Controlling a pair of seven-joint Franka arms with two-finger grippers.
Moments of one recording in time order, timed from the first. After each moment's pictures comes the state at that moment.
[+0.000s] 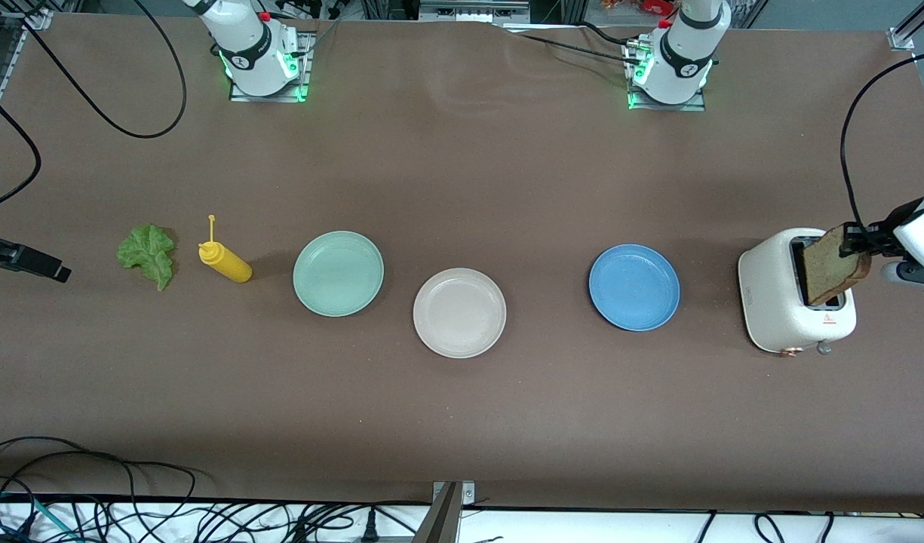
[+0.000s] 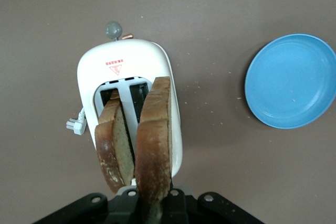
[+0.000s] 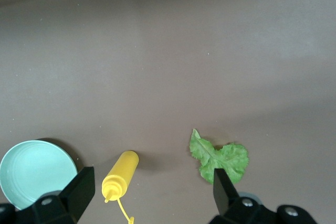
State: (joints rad) left arm 0.20 0.20 -0.01 -1.66 0.01 1.72 0.36; right arm -0.12 0.30 -0.05 -1.45 0.03 1.77 0.05
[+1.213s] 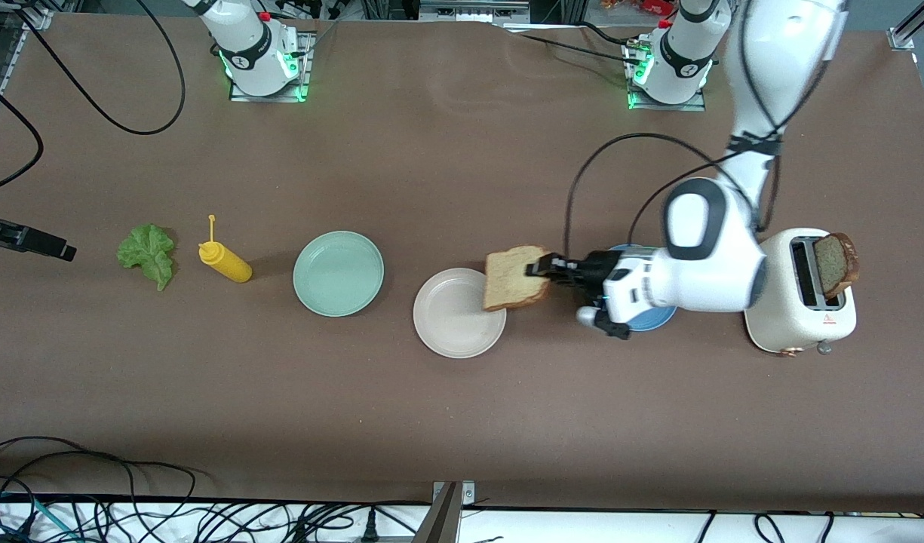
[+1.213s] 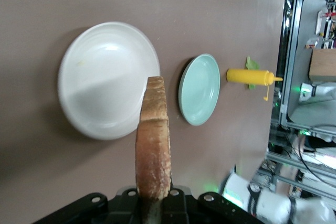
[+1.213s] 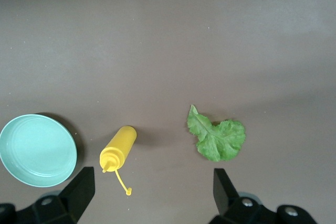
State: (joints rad) left arm -0.32 0.60 -0.07 -1.54 -0.97 2.01 0.29; right arm -0.12 0.27 -0.05 -1.46 0.03 1.68 0.04
